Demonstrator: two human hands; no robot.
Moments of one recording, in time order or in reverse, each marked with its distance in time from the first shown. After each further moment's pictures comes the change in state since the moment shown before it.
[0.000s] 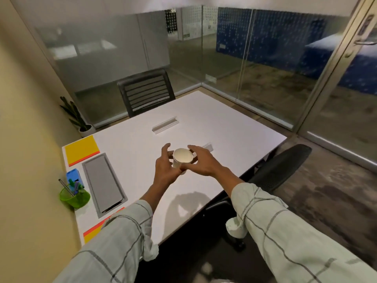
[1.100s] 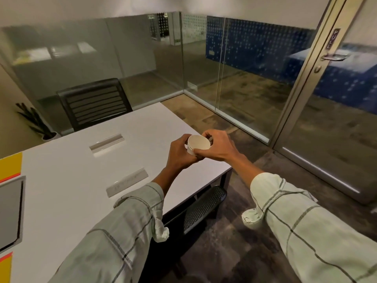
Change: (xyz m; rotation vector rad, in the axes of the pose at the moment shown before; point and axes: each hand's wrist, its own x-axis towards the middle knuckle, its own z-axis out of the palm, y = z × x) left_hand 0.162 0.219 0.371 0.011 0.000 0.299; right_hand 0.043 0.253 -0.375 -0.186 0.284 -0.161
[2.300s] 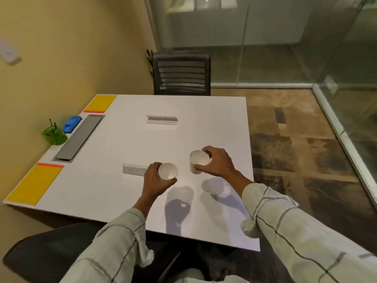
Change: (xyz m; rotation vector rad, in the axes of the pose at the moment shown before) left_hand 0.061 -0.127 0.047 0.361 0.620 -0.939; right_hand 0.282 0.138 0.144 0.220 -0.659 -0.321
